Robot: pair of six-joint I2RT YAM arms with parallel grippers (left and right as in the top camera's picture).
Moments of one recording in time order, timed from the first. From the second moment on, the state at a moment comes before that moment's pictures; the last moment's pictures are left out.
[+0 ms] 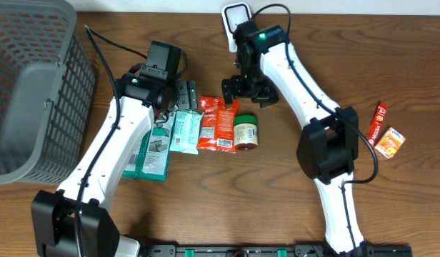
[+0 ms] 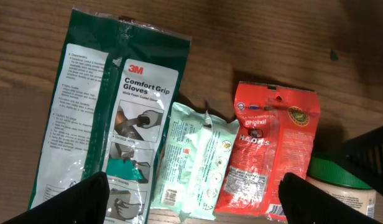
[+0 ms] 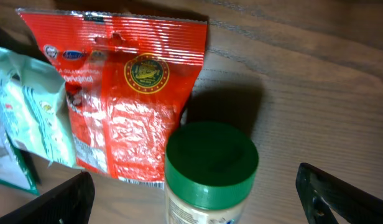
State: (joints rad) left arm -0.29 1.62 1.36 -0.87 -0.04 -0.38; right arm 0.45 2.36 2.20 -1.43 -0.21 0.35
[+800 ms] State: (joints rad) left arm -0.29 1.62 1.36 -0.87 -0.04 -0.38; right arm 0.47 2.36 1.94 -1.30 -0.18 0.43
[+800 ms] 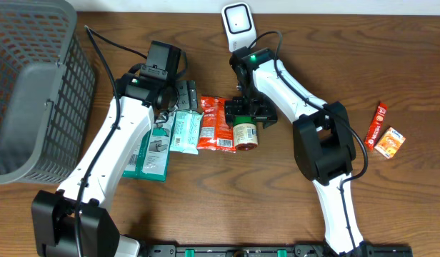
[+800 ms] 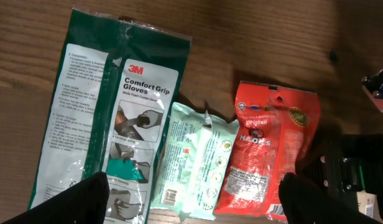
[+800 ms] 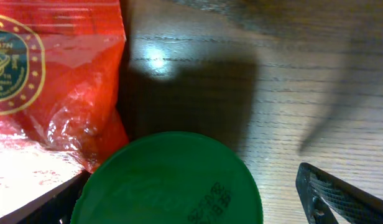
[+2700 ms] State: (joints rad) left arm -0.29 1.62 1.36 -0.87 -0.04 -0.38; right arm 0.44 1.95 1.91 -1.31 0.10 0.43
